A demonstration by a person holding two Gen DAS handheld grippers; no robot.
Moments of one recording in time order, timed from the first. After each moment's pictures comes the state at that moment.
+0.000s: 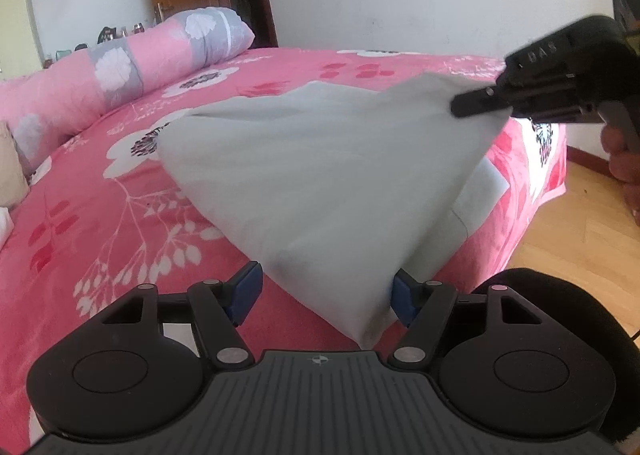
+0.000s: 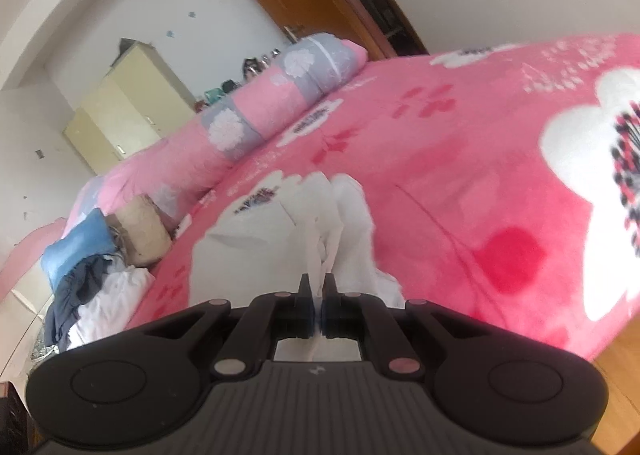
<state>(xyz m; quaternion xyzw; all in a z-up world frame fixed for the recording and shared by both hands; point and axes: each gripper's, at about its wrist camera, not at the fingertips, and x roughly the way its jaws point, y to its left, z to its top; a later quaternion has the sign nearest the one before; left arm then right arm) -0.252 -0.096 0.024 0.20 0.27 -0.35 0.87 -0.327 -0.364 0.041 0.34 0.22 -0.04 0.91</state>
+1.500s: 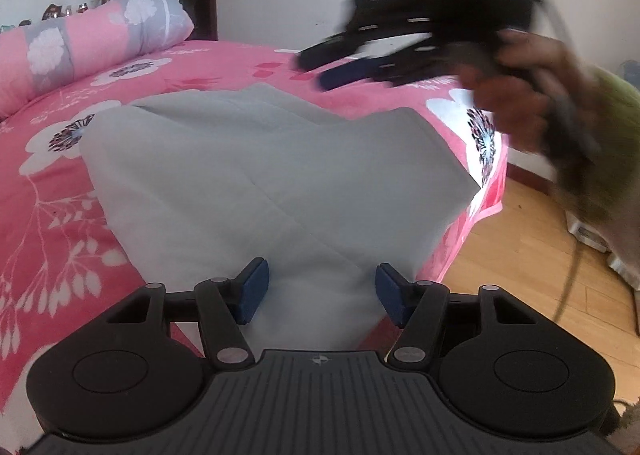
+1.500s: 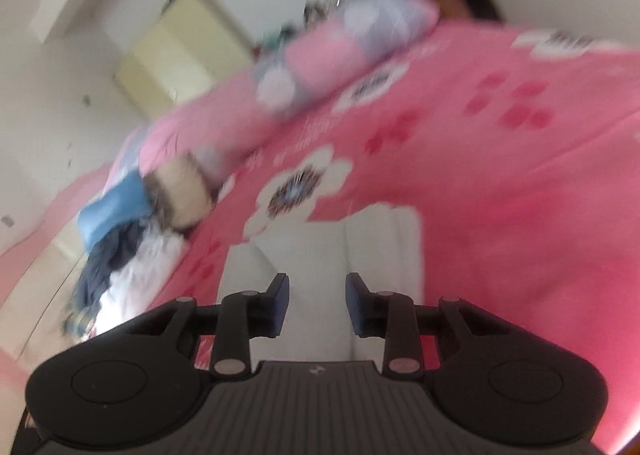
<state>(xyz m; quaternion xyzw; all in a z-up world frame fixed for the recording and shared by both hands) -0.232 -0.136 0.015 0.15 0.30 -0.45 0.83 -0.205 -0.412 0.058 0.30 0.30 0.10 0.90</state>
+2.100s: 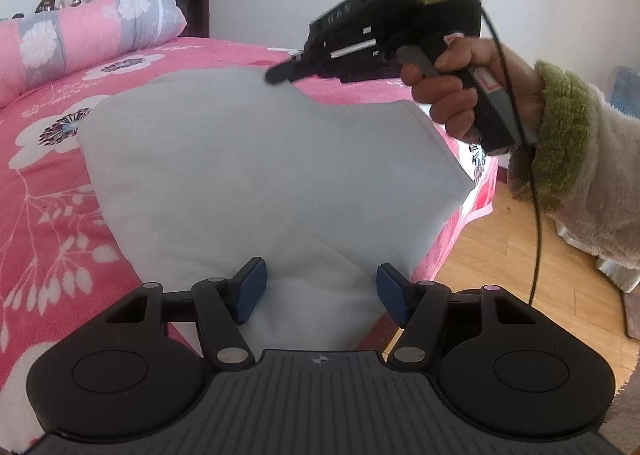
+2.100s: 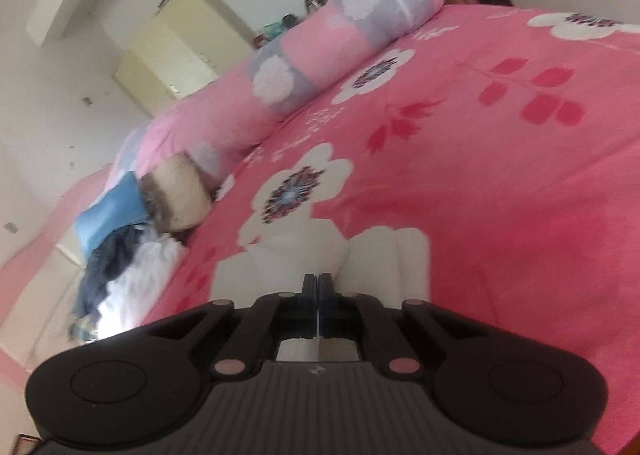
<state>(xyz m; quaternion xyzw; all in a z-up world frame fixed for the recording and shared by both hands) -0.235 -0.132 0.015 0.14 0.30 -0.46 0.82 -0.173 -0.422 0.039 0.32 0.30 0.10 0.90</state>
